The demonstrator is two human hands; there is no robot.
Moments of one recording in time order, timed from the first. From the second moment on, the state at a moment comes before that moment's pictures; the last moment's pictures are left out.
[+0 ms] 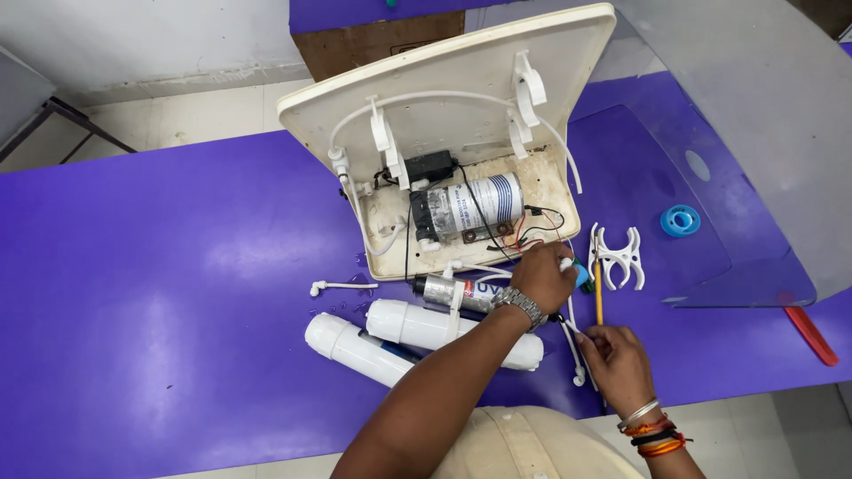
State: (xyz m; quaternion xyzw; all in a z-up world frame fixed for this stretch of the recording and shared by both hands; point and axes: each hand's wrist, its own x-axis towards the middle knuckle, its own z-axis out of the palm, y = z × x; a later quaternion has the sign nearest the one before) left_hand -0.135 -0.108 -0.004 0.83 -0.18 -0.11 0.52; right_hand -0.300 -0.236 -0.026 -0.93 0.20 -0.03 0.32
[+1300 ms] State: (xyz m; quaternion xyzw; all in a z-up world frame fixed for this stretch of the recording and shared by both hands) left_hand -0.167 0.099 0.048 0.94 -0.24 -0.02 0.24; right_hand -0.094 -0.256 -0.055 -0.77 0.32 0.01 0.55
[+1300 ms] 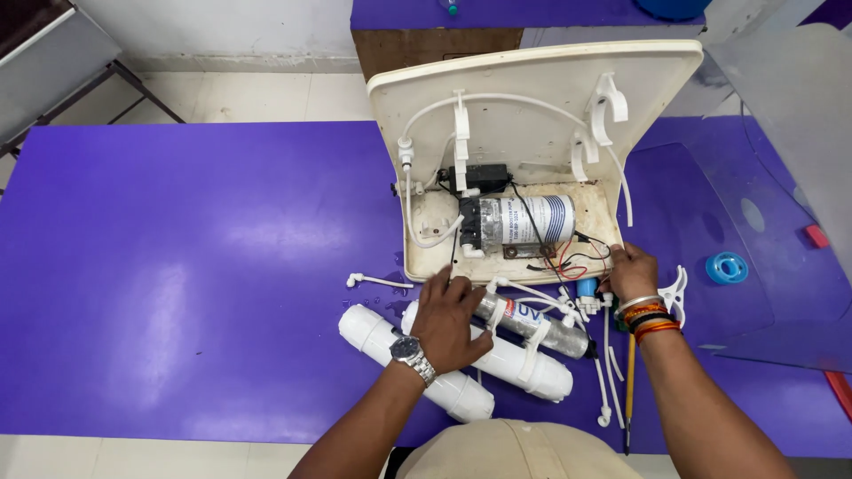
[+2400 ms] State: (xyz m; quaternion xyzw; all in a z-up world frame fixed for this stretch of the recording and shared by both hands) left_hand -0.119 0.126 -0.001 0.87 0.06 -0.23 0.44; right_hand -0.152 -0.215 -0.001 -0.95 0.11 -0.20 0.23
